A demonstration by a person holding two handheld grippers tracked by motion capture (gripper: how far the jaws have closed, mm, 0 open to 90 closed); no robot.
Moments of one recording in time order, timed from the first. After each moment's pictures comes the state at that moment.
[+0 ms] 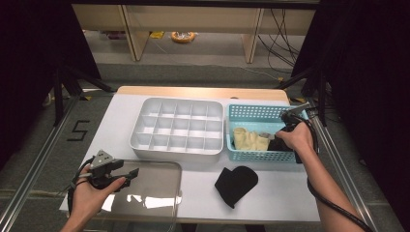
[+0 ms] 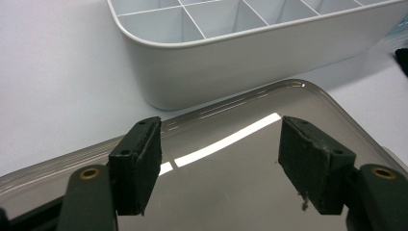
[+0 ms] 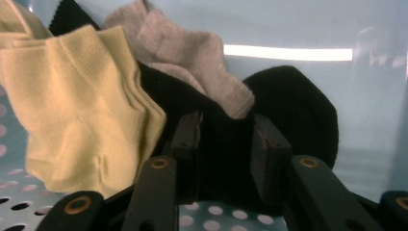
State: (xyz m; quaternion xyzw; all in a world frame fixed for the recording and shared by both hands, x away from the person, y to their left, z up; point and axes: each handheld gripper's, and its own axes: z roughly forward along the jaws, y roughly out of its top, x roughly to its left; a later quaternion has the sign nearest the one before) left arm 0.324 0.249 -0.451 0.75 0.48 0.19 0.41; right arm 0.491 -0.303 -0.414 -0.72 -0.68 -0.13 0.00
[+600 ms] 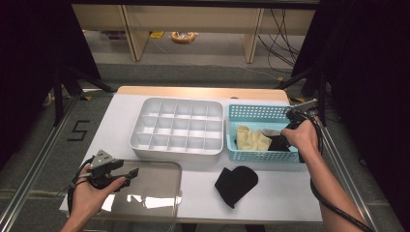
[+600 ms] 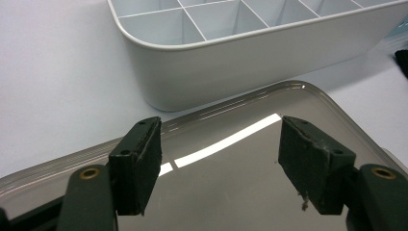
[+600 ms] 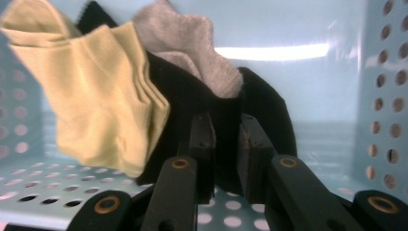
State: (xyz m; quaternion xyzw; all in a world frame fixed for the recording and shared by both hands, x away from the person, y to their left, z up) left arm 0.324 0.249 -0.450 0.75 0.48 0.19 0.41; right arm 0.480 -0.307 -0.386 -0.72 -0.68 -0.12 -0.03
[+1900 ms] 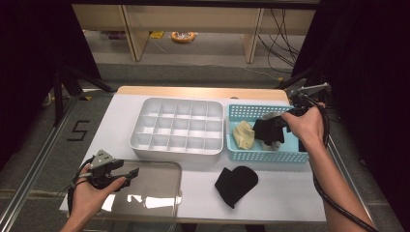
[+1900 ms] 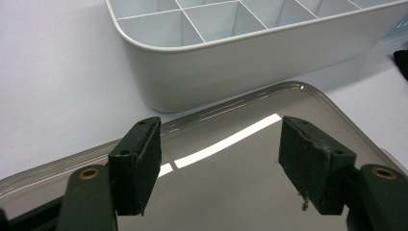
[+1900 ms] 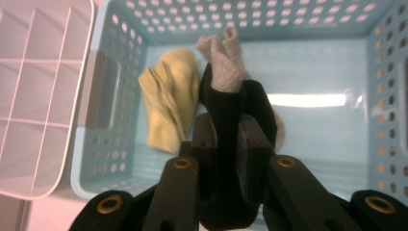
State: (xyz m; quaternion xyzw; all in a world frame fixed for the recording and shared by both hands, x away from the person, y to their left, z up) left arm 0.324 0.249 -0.449 0.75 0.48 0.19 0.41; right arm 0.468 -0.289 -0.324 -0.71 -0.67 -0.23 -0.04
